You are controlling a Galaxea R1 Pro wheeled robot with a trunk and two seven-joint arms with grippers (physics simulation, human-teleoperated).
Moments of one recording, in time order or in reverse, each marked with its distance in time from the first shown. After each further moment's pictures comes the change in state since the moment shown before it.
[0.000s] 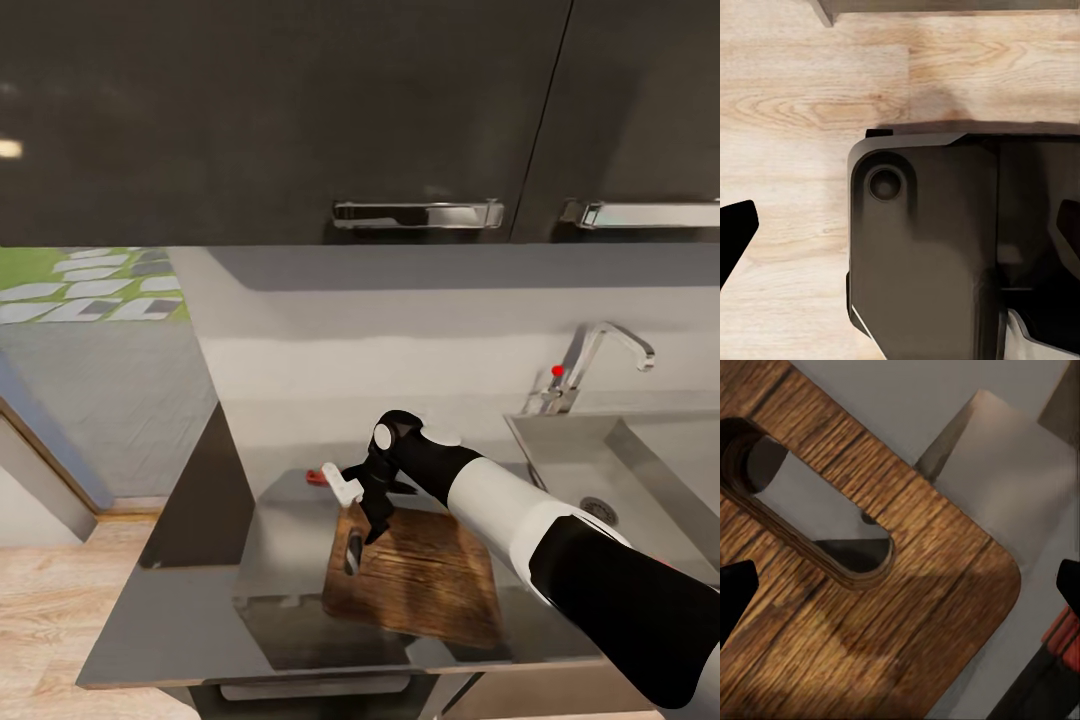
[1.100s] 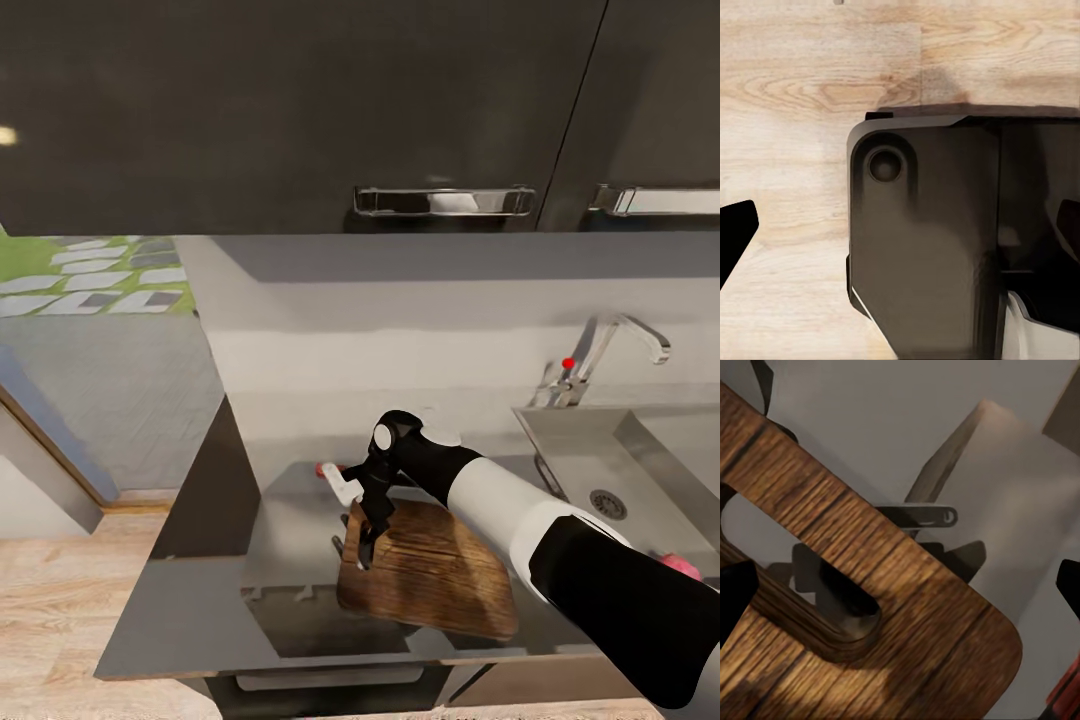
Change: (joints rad) left arm 0.000 0.000 0.000 0.013 0.000 0.000 0.000; right arm 0.000 0.000 0.003 0.001 0.000 0.000 -0.002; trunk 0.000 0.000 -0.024
